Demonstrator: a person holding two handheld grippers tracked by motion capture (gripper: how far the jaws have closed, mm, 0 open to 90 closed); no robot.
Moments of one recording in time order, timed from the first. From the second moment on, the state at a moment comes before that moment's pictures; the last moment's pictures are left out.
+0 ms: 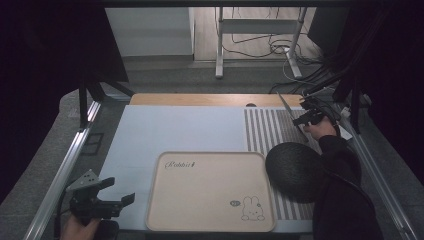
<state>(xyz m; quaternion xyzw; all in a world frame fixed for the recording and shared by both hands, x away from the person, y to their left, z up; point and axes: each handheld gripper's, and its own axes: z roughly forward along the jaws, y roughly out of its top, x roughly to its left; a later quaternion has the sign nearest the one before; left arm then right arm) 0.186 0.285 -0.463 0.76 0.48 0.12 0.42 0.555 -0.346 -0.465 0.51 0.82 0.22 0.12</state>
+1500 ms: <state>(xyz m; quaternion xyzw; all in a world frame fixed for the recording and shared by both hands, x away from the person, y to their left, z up) 0.186 0.285 -0.463 0.76 0.48 0.12 0.42 0.421 -0.228 -0.438 0.37 0.90 0.23 0.06</state>
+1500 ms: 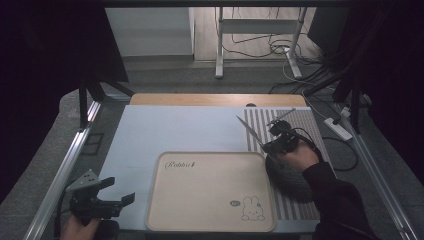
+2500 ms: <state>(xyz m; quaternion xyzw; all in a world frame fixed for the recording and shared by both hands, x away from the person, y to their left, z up) 0.187 0.285 -0.463 0.76 0.48 0.12 0.42 0.331 -0.140 -0.494 0.31 0.94 0.13 -0.04</state>
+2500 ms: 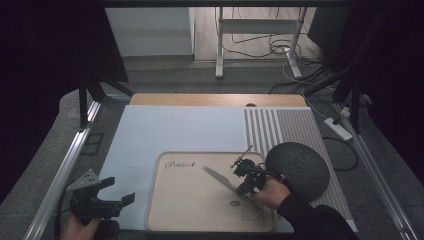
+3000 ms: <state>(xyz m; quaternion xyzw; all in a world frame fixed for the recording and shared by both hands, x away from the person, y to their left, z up) 0.187 0.285 -0.463 0.76 0.48 0.12 0.42 0.344 -0.090 -0.490 0.15 0.97 0.20 -0.01</state>
